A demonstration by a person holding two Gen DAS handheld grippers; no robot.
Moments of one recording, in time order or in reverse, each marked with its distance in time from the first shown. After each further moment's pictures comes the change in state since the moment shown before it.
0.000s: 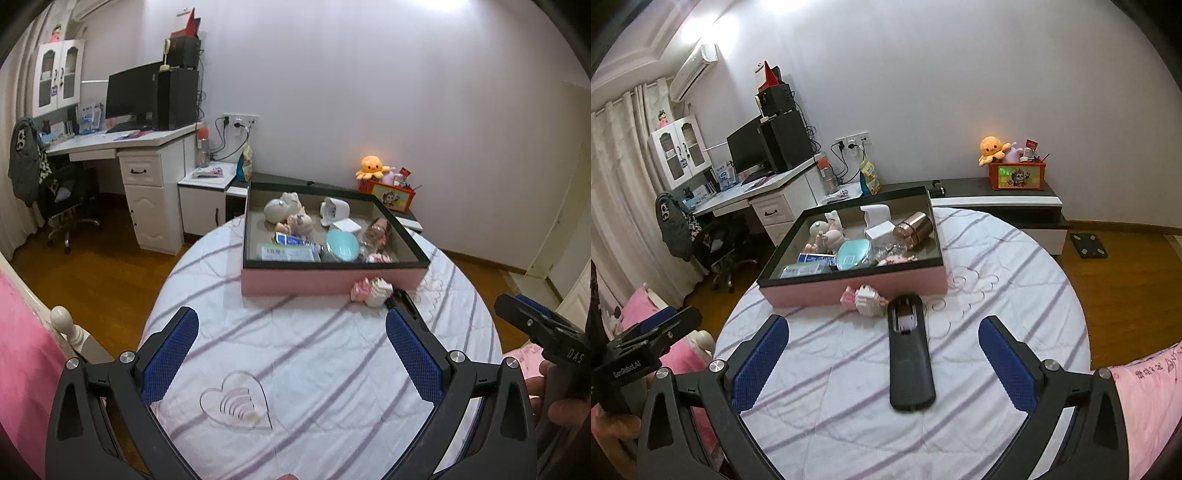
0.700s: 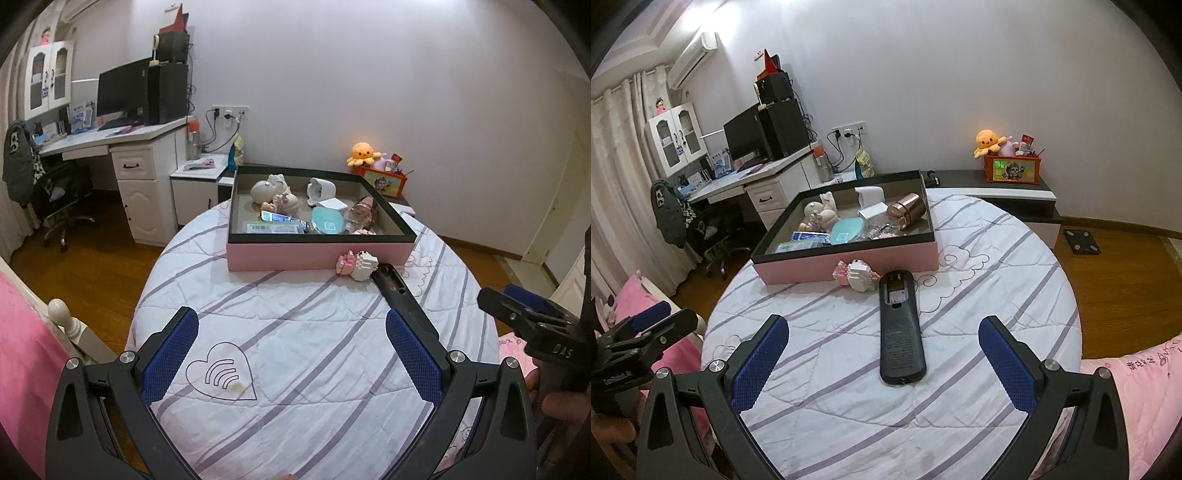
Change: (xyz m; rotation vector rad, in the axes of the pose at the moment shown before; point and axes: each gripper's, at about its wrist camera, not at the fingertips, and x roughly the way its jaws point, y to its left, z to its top) left arm -0.005 -0.017 -0.019 0.032 0.037 -0.016; right arm -0.001 -0.003 -0.020 -0.025 0.040 -0.032
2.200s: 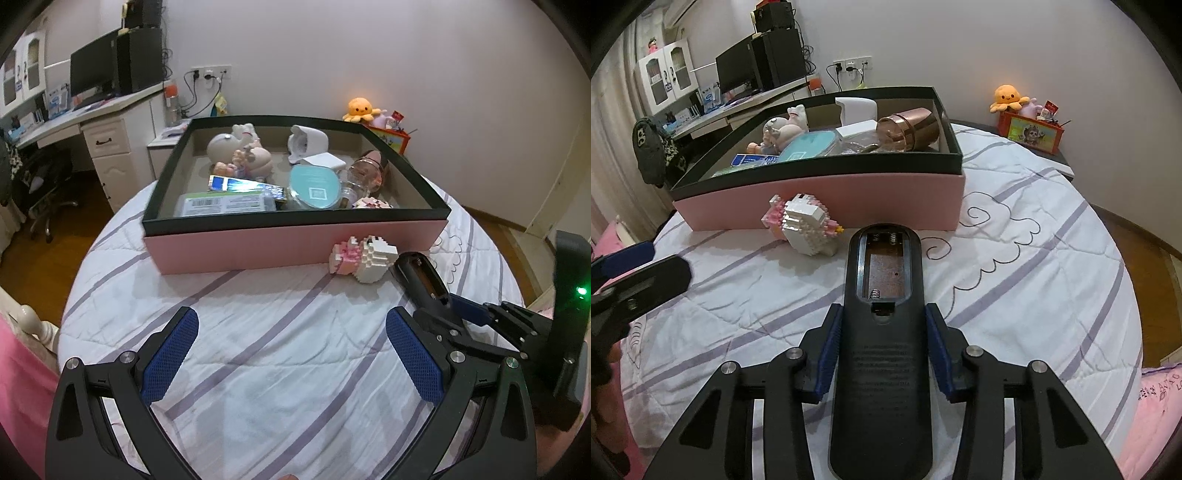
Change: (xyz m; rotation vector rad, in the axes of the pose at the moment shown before) left arm 0.127 -0.032 0.015 0.038 0.162 -0.010; right arm 0.125 -0.010 -0.008 -0.113 0.223 -0.042
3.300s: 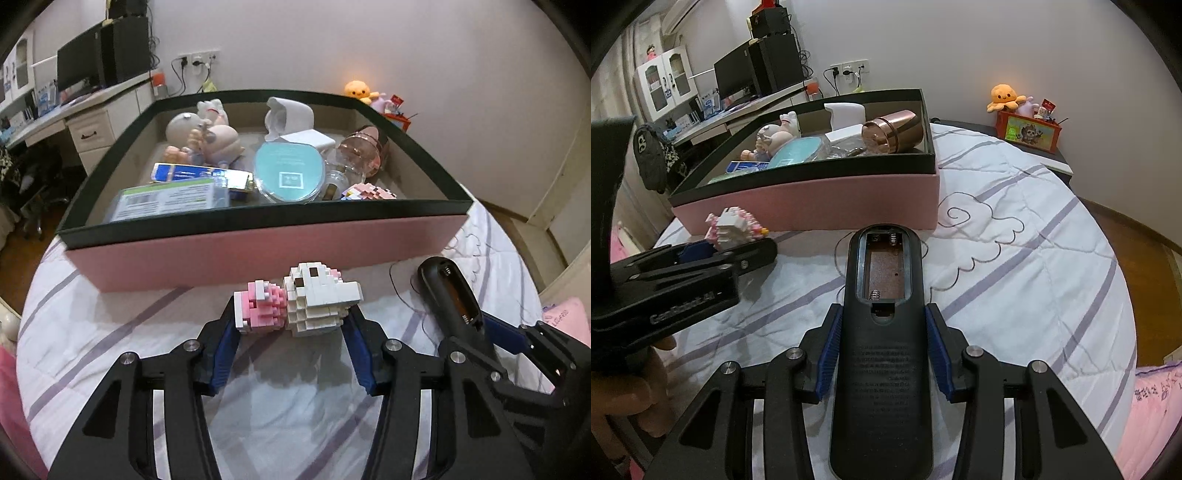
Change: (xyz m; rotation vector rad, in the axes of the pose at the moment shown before) left arm 0.048 -0.021 0.008 0.009 0.046 -0.008; right arm -0.002 -0.015 0.000 0.023 -0.013 0.021
